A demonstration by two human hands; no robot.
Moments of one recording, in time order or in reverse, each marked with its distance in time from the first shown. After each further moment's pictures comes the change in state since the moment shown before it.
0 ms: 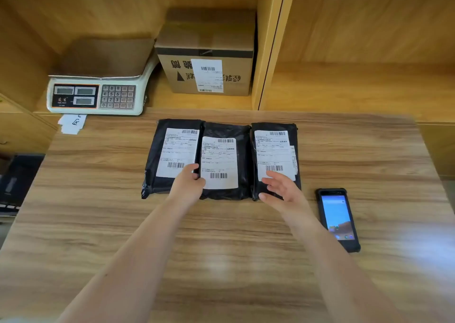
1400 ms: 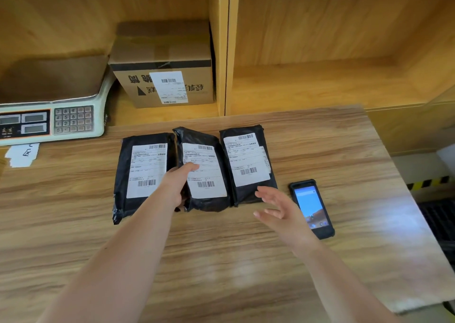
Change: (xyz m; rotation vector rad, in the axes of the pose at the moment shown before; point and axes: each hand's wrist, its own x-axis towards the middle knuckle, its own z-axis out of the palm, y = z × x) left_hand 0.030 0.043 0.024 -0.524 -0.147 -0.278; right_hand -0.039 0.017 -0.023 -0.059 0.132 -0.040
